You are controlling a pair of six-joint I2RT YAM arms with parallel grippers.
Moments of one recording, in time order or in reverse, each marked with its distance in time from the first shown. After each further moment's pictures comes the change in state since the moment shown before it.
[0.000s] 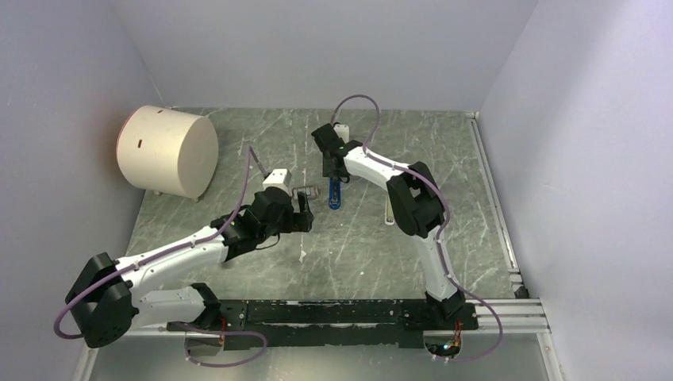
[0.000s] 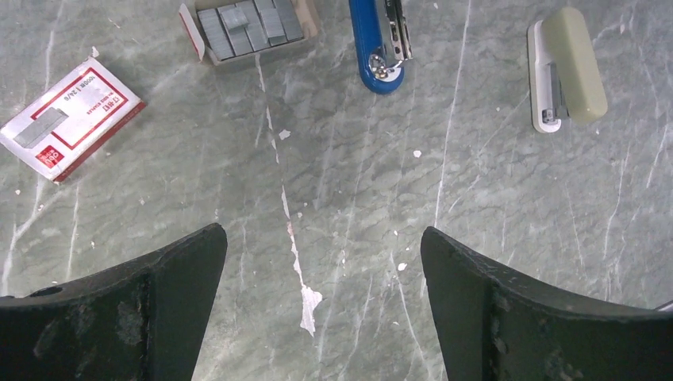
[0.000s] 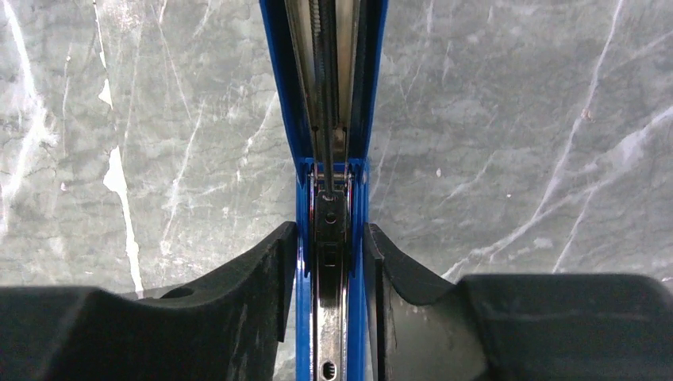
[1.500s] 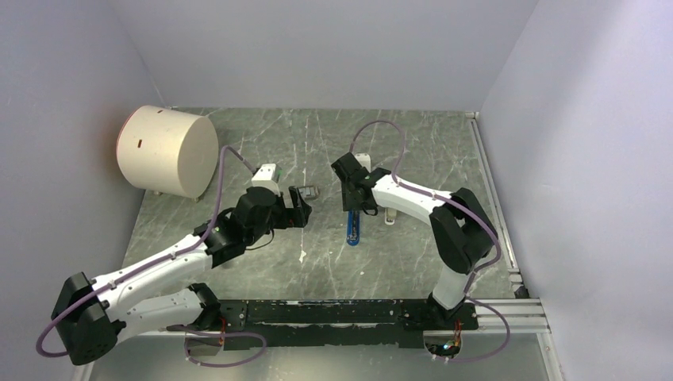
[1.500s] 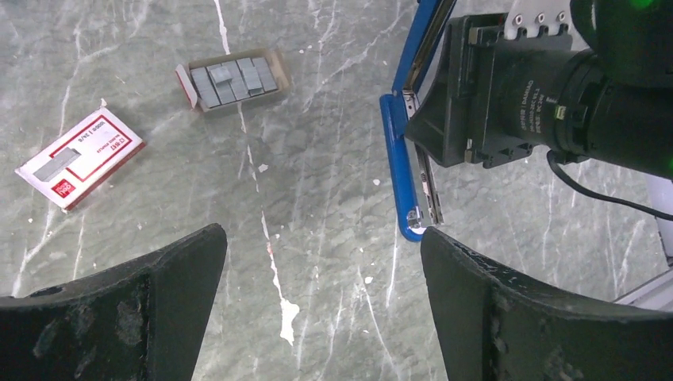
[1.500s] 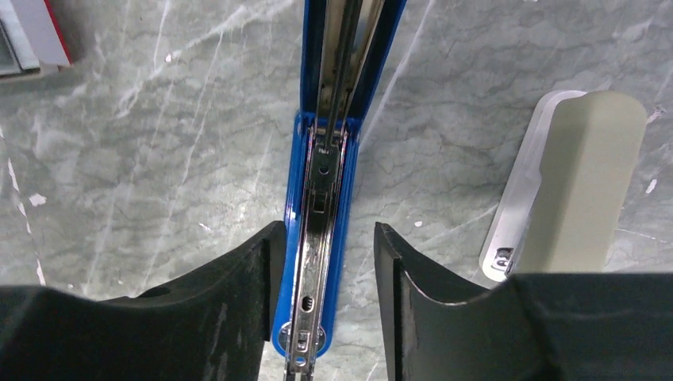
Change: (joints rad) left arm 0.000 -0.150 -0.006 0.016 -0.015 0.006; right arm 0.061 -0.480 -0.565 -0.035 -0.029 0.004
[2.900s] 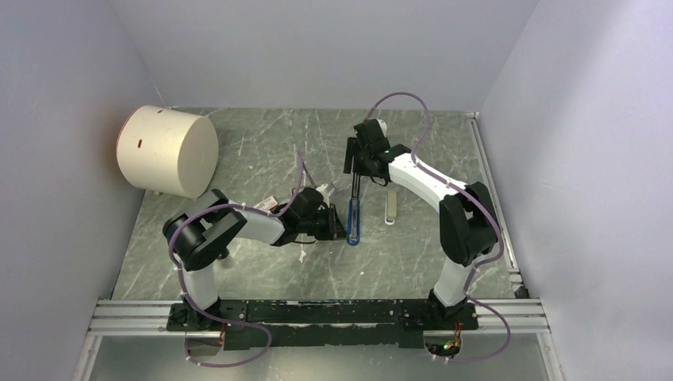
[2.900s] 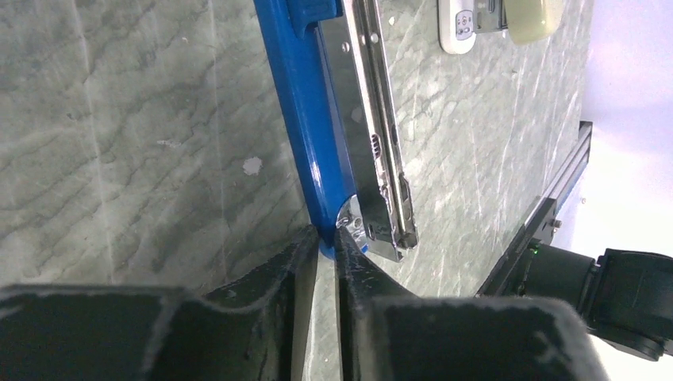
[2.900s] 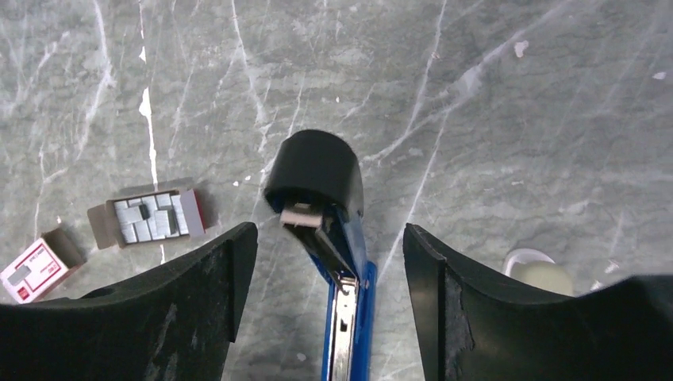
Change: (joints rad) left arm 0.011 0.845 0.077 0.593 0.592 -0.192; right arm -0.193 0.045 0.171 0.157 -0.141 -0.046
